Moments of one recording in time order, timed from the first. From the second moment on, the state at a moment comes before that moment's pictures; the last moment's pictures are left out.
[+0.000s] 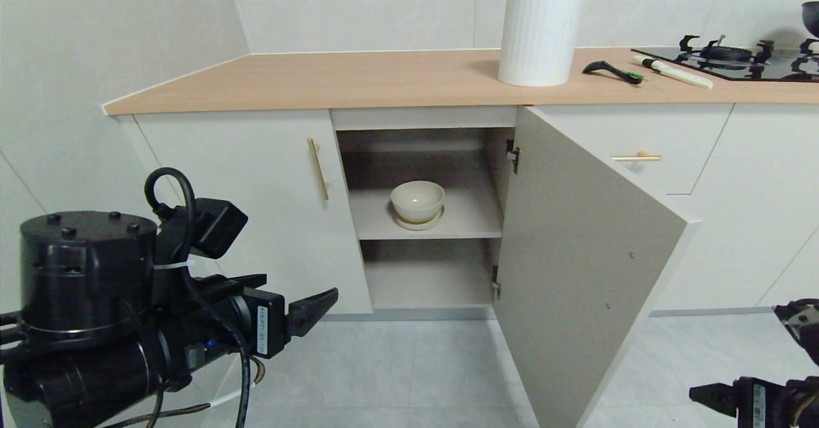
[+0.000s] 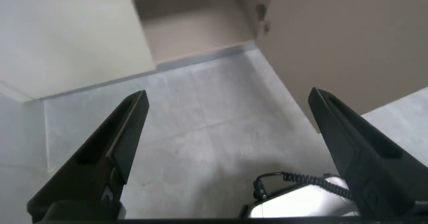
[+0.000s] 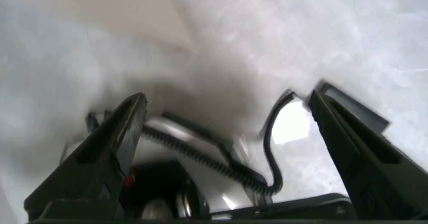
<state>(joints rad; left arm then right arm) -0.52 1.37 -0.57 -0.34 0.17 -0.17 0.38 1.27 -0.43 0.12 -0.34 0.65</state>
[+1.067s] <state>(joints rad) -0.52 1.36 -0.58 -0.35 0.17 -0.18 0.08 1.71 -0.72 -0.39 -0.12 0.42</state>
